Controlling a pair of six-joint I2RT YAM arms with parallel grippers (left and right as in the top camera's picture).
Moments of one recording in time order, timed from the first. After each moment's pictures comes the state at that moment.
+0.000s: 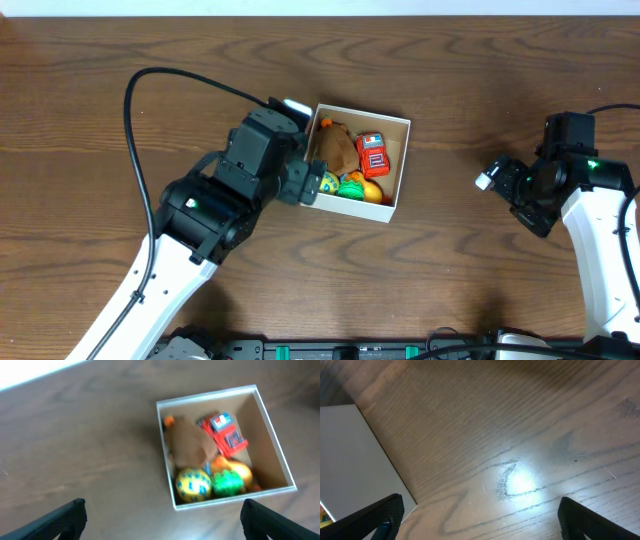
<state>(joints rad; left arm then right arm) -0.57 1.23 1.28 -0.85 -0.16 -0.09 -0.16 1.37 1.06 -1.04 -0.13 0.57</state>
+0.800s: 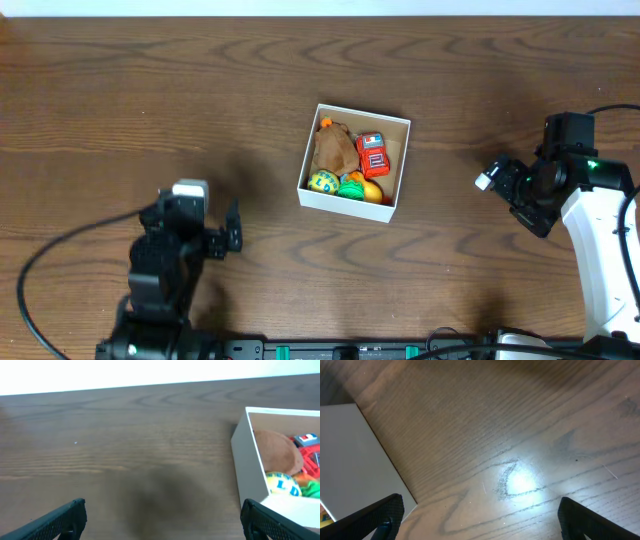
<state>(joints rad) -0.15 0.44 0.49 -0.47 -0.04 -0.01 -0.16 1.37 1.06 -1.04 -0.14 0.57</state>
